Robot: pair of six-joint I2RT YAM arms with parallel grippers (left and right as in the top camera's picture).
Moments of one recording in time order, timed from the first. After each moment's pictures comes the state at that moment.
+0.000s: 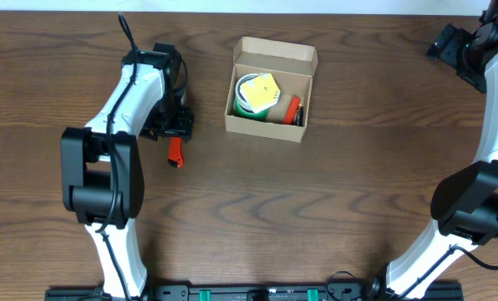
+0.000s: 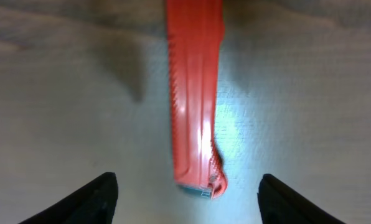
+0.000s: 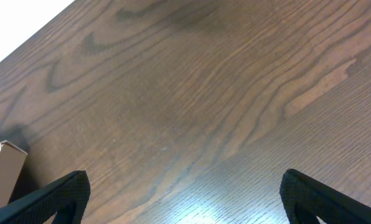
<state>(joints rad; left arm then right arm) -0.15 2.12 1.64 -1.22 0.02 -0.05 -0.31 2.01 2.06 -1.11 0.03 0.35</state>
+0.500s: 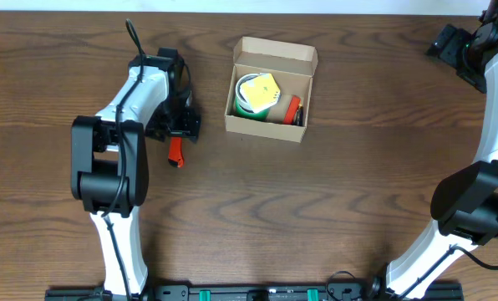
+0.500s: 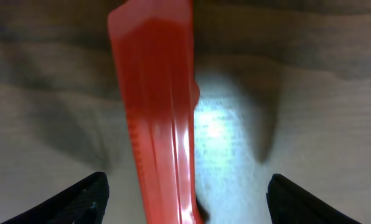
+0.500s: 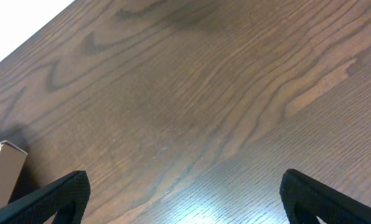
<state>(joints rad) -0.14 2.21 1.64 -1.13 0.08 -0.03 -0.31 2.01 2.06 -1.11 0.03 0.35</state>
